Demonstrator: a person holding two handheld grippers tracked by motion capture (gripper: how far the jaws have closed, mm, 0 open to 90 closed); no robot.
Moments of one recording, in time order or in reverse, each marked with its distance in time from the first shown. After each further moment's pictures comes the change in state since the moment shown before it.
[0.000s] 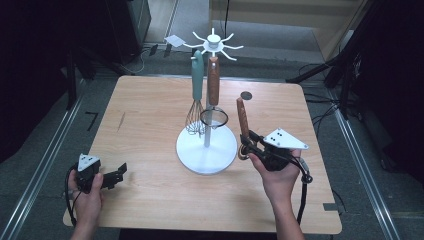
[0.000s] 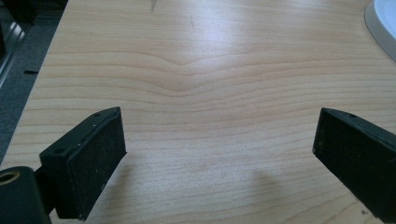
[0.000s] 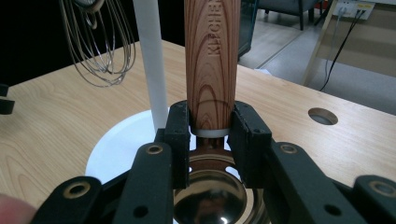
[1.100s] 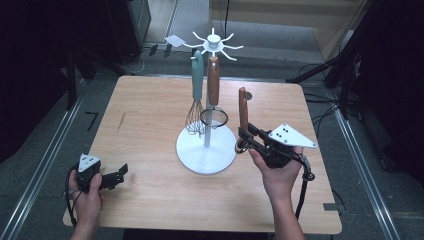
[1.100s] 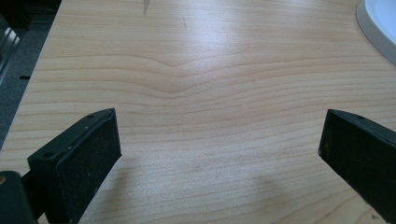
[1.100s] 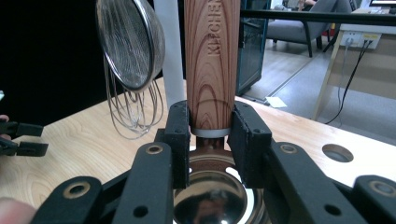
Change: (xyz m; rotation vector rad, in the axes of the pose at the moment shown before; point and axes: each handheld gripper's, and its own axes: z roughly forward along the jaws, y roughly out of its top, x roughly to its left) left arm -0.002 -0.001 0.000 -0.007 -0.018 0.026; right arm 0.008 0.025 -0.011 -0.127 0.052 0.035
